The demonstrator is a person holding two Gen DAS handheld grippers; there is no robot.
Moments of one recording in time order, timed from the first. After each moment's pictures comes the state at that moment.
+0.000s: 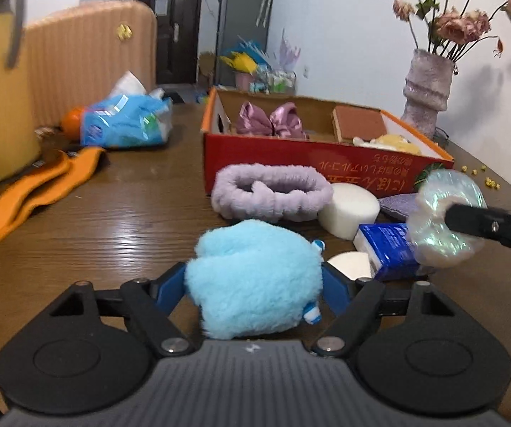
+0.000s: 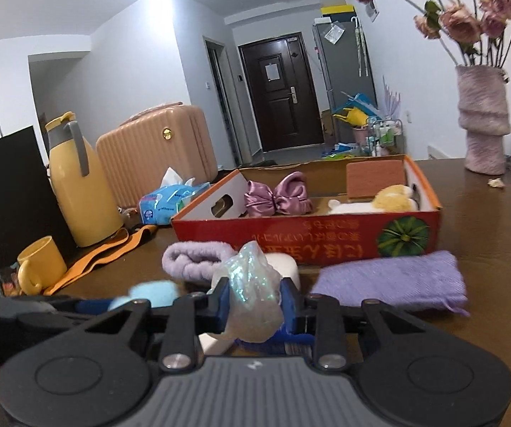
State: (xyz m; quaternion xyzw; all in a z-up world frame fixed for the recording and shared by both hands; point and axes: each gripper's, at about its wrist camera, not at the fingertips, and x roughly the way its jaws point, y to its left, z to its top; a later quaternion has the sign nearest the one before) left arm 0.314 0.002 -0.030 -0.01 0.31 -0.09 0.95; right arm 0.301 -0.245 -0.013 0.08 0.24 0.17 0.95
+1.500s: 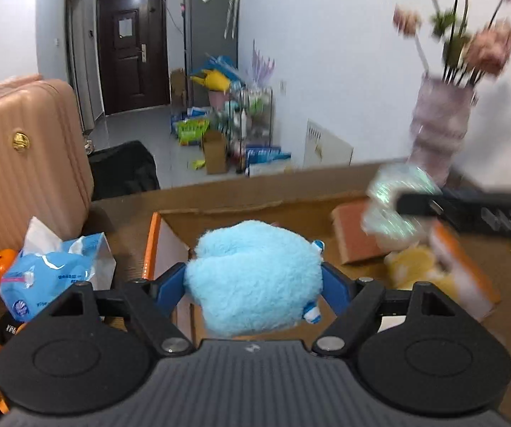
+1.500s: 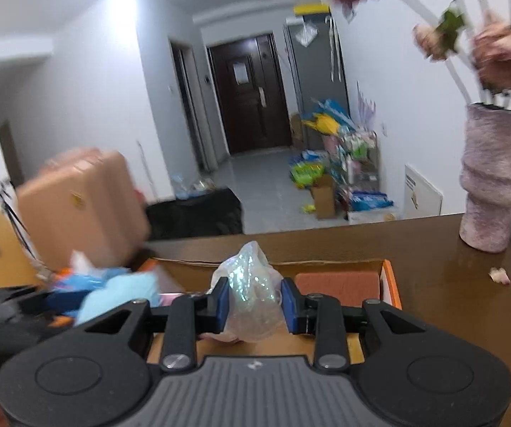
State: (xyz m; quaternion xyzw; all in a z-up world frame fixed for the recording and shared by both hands) left arm 0.539 -0.069 0.040 0.05 0.30 -0.12 0.94; right arm 0.539 -0.277 0.052 0.07 0.26 0.11 0.96
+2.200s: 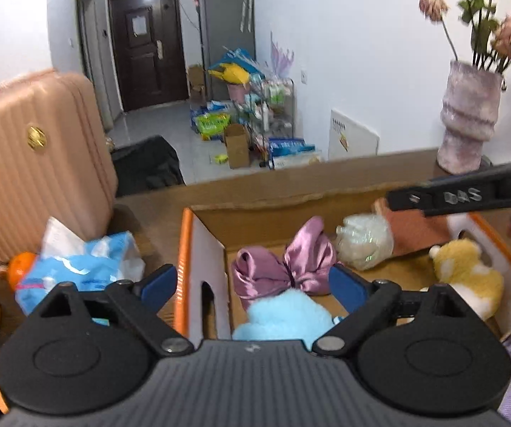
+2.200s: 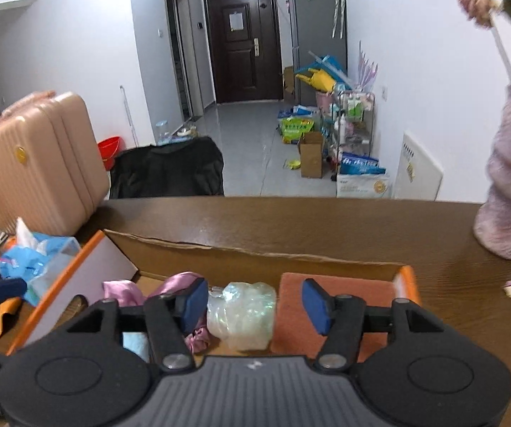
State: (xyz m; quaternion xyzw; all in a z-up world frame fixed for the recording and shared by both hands) left arm 0.545 -0.051 0.046 0.06 0.30 -0.09 0.95; right arm 0.604 -0.258 0.038 0.02 0.33 0.09 0.94
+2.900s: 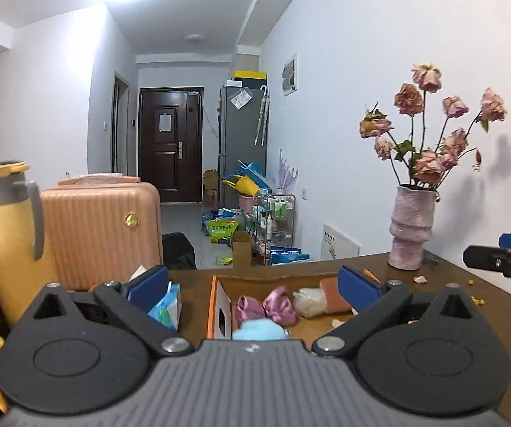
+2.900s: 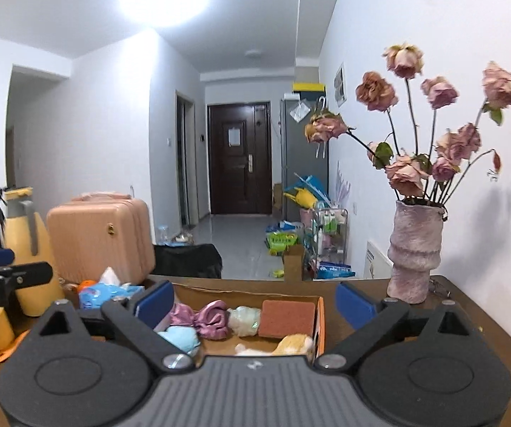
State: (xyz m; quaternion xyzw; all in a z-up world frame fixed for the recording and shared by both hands) left arm 0.302 -0.022 0.129 0.00 0.11 -0.08 0.99; right arm 0.307 -0.301 0.124 0.02 0.12 0.08 0.99
